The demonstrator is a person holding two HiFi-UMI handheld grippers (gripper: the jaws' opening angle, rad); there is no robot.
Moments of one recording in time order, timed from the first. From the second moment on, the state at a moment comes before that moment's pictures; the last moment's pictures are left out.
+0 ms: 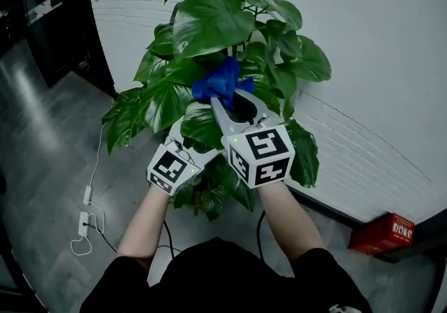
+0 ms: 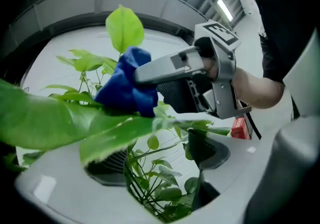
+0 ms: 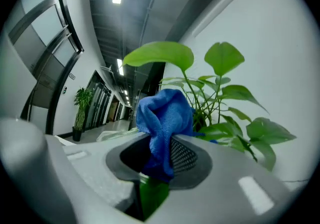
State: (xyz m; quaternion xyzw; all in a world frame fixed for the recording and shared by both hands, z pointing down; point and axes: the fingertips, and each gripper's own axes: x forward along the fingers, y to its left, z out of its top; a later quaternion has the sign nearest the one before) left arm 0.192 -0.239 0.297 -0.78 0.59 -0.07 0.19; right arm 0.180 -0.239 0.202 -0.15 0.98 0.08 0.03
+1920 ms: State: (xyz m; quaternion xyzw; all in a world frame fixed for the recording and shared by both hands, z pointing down) left arm 0.205 -0.232 0.368 -0.81 0.55 -0.13 0.16; right arm 0.248 -0.161 0.242 -0.08 0.99 0.07 0.02
